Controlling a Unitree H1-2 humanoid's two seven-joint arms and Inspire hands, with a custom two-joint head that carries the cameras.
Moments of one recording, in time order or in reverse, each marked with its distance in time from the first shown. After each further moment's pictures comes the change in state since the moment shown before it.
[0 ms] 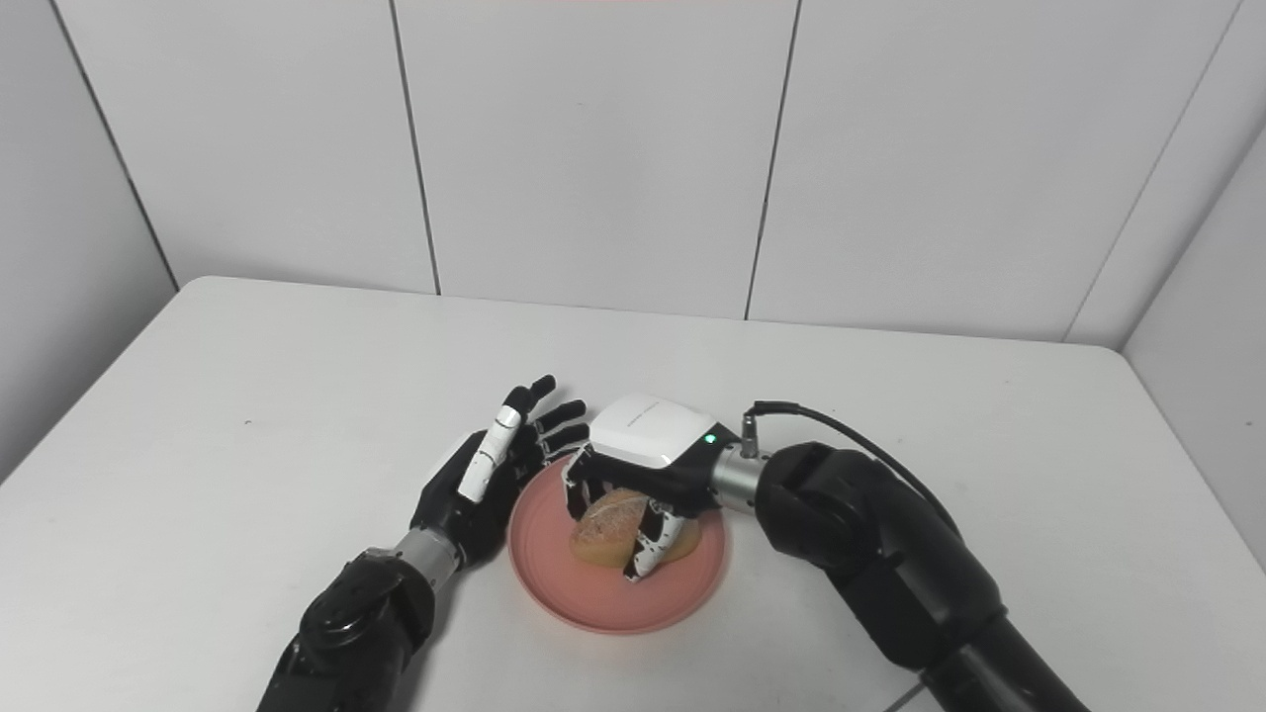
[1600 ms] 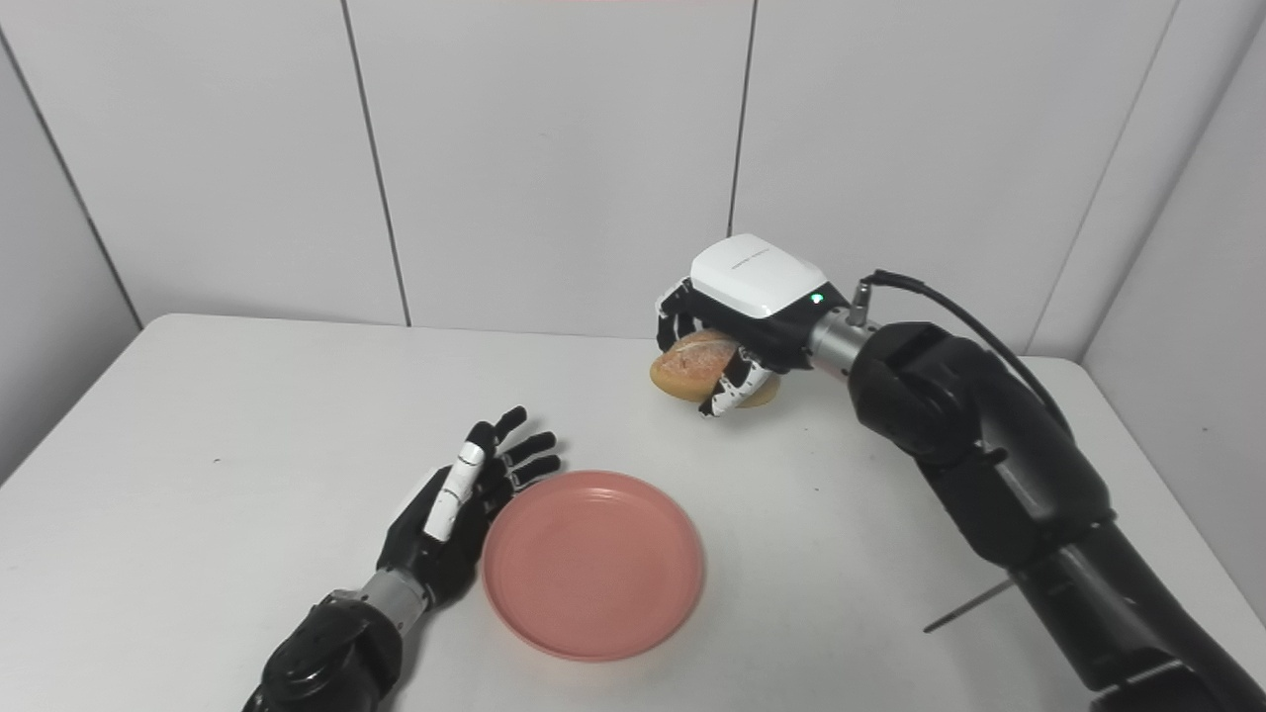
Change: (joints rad) left arm 0.013 0.012 -0.023 0.000 0.002 -0.035 -0.009; right arm -0.144 -0.171 -0.144 -0.101 0.029 0.131 -0.105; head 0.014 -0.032
